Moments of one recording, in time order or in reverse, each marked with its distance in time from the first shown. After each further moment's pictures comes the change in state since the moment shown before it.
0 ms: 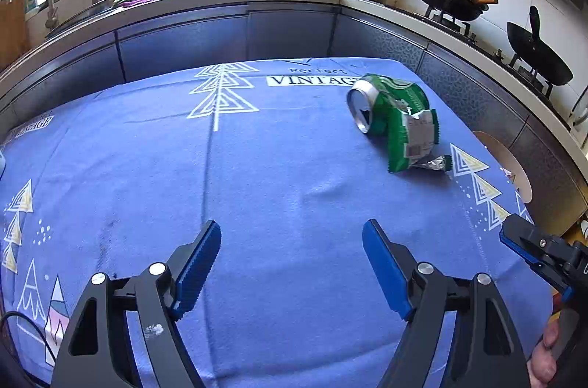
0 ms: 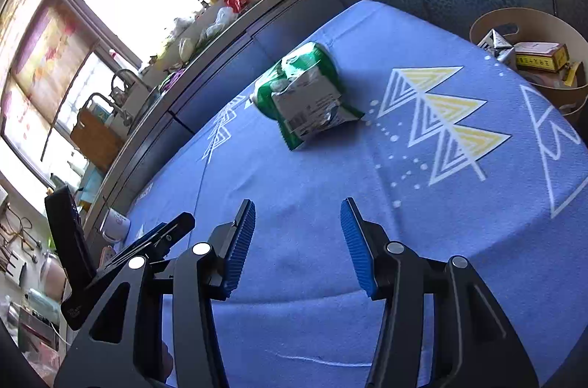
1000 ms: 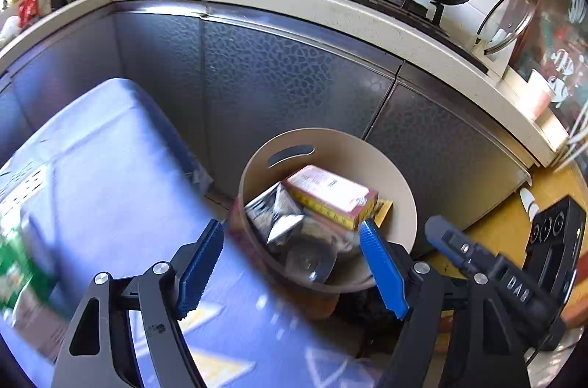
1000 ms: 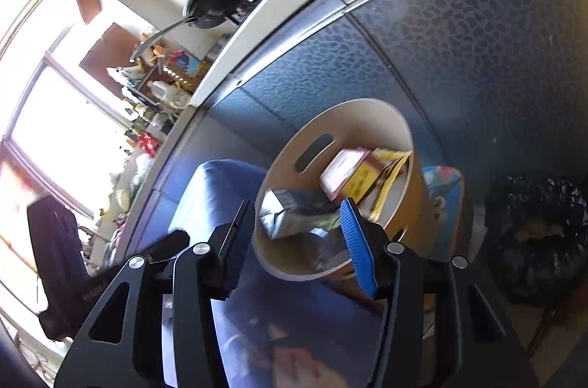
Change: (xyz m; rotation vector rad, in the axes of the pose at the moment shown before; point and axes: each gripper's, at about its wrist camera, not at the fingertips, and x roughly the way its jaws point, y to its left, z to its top) left arm 0.110 -0.325 0.091 0.352 0.137 -0.406; right arm -0.105 -0.266 0.101 0.369 -0.362 -0.113
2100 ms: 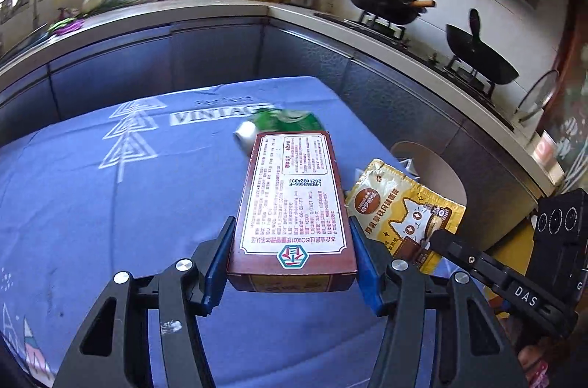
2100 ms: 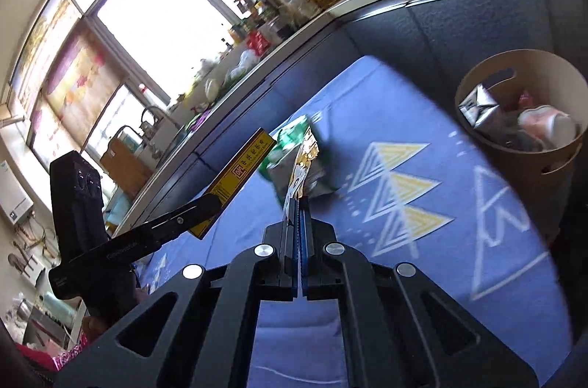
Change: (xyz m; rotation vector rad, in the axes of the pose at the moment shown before) left arm -0.185 0.131 -0.129 -0.220 -0.167 0.163; right arm -0.017 0.164 -0.124 -0.317 0.209 0.250
